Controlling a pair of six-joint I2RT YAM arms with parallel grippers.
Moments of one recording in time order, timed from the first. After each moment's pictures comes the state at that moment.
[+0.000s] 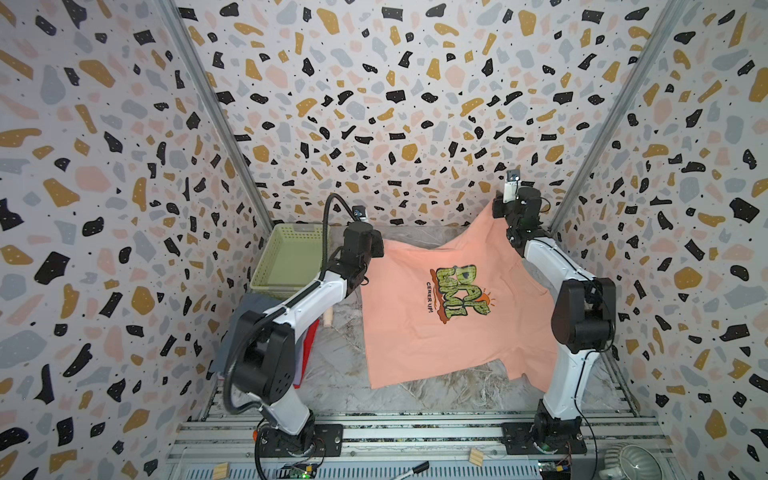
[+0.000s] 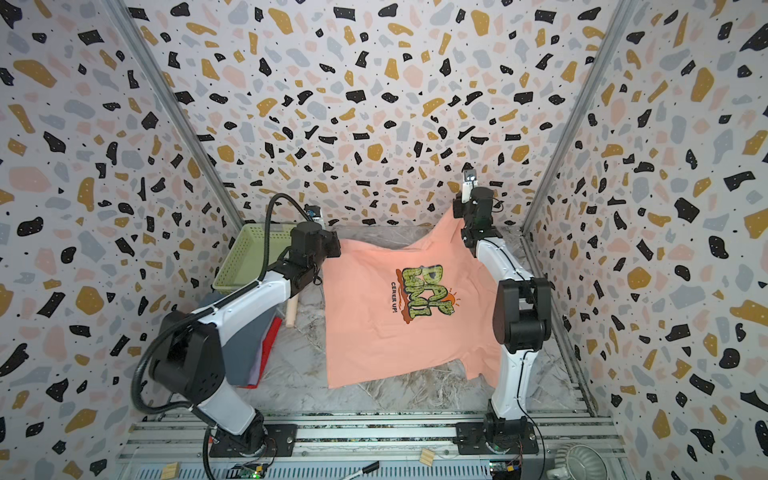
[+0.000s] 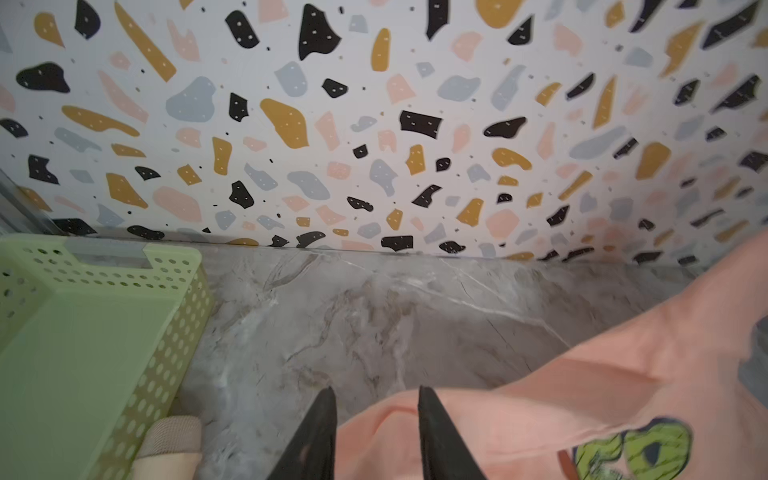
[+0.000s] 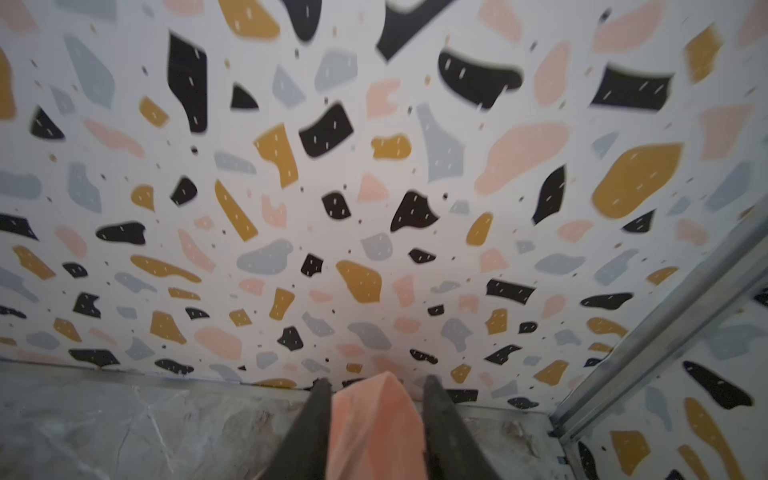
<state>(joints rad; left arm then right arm) -0.38 1.73 1.33 0.02 -0.28 -0.26 0.11 2.05 1.72 0.18 0.08 -0.13</state>
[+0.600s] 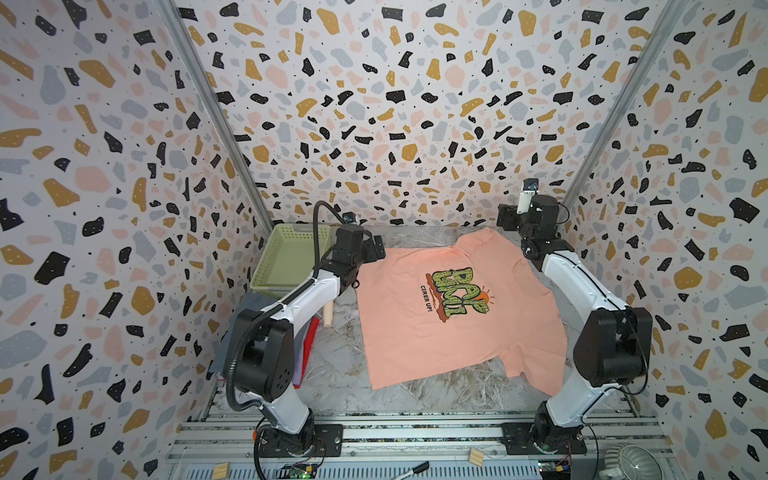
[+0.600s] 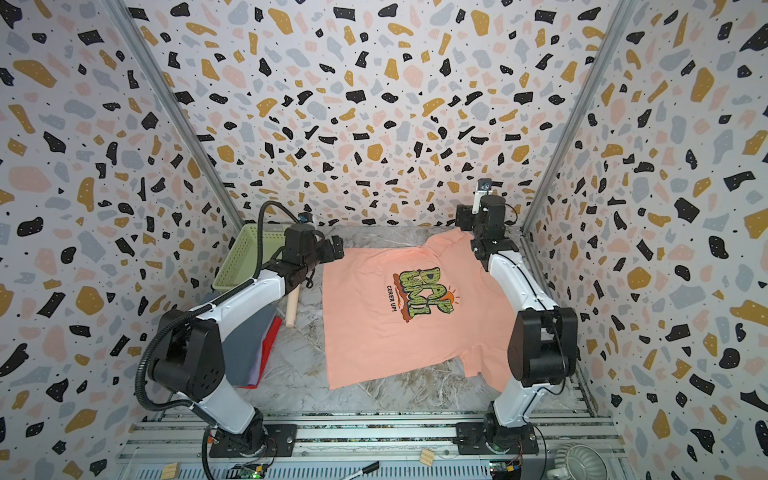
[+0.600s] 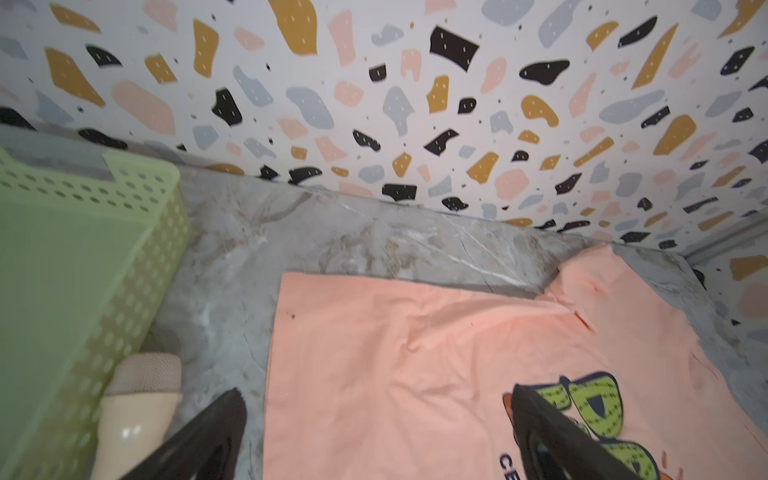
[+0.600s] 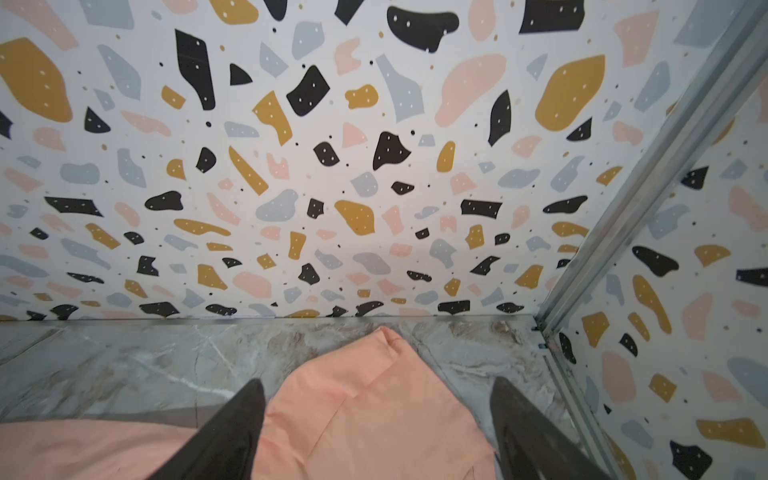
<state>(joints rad) -0.36 1.64 1.19 -0.07 -0.09 -0.39 0.11 1.66 1.39 -0.01 0.09 0.03</state>
